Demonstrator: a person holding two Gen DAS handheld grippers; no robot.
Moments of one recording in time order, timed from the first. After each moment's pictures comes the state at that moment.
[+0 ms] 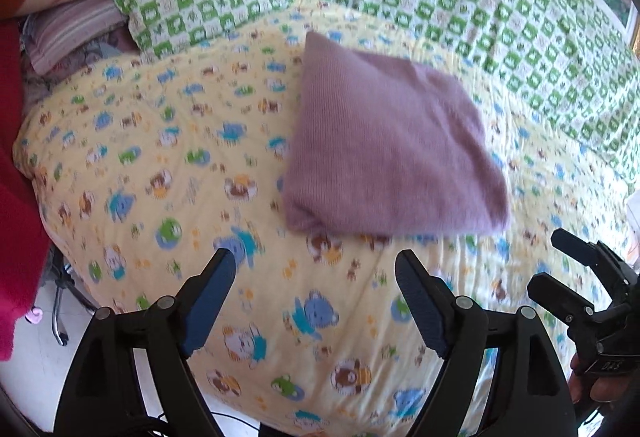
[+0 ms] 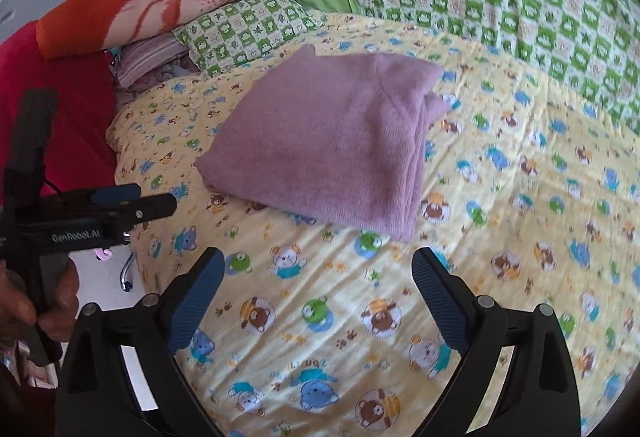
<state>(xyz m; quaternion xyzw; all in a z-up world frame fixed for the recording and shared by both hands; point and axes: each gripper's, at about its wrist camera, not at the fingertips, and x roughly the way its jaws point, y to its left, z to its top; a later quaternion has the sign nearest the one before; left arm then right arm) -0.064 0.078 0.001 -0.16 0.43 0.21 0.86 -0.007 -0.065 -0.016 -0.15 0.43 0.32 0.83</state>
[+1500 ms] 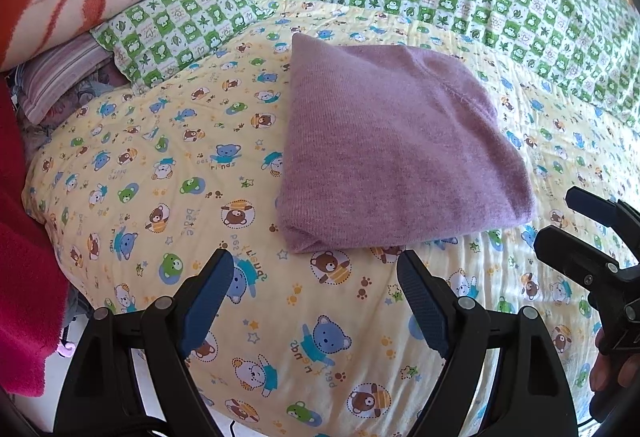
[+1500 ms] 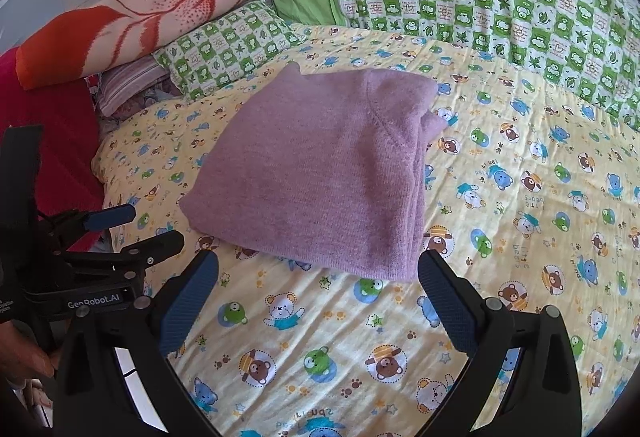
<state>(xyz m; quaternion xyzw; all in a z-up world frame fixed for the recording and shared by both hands) -0.041 0.061 -0.011 -0.08 0.45 0.22 0.86 0.020 -0.050 -0.018 -0.12 0.43 0.30 0.85</state>
